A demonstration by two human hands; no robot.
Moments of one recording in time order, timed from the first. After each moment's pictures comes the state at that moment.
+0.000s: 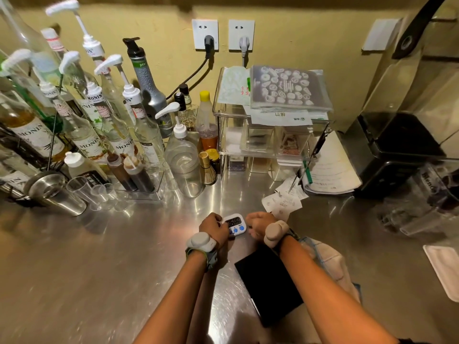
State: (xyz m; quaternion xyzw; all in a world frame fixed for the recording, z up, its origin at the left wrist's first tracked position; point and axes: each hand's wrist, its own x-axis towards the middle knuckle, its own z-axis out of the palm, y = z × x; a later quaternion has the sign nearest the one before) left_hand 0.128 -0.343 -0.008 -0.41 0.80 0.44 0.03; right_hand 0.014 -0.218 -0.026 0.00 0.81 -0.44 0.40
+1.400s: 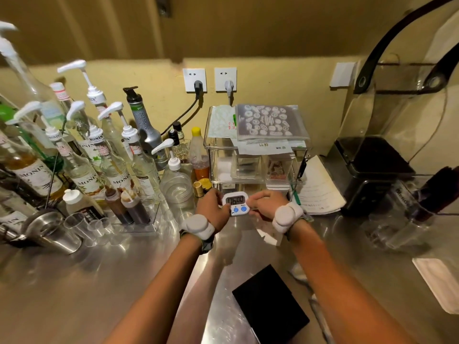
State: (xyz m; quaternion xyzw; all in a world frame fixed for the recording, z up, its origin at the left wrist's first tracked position) left_hand 0.076 -0.361 0.109 -0.25 0.89 0.37 -0.12; right_hand -0.002 -0.215 0.137 0.01 0.76 -0.59 0.25
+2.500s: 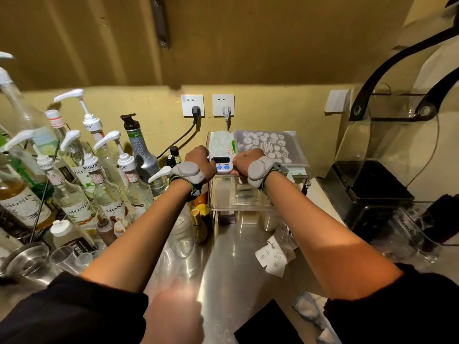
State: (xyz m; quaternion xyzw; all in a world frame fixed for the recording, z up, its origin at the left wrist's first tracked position) left_hand -0.045 -0.454 0.222 -0.23 0.93 0.25 -0.15; right_hand -0.107 -0.310 0.244 -0.17 0.89 -0.38 0.17
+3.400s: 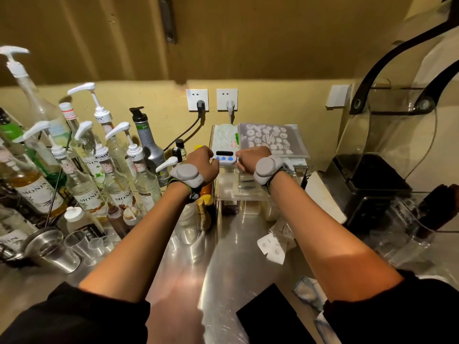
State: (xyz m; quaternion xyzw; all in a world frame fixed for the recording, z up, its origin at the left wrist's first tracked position) left_hand -0.001 -0.442 0.217 -0.19 0.94 0.24 -0.16; right_hand -0.079 -0.297 0.242 -0.21 0.91 -0.33 0.12
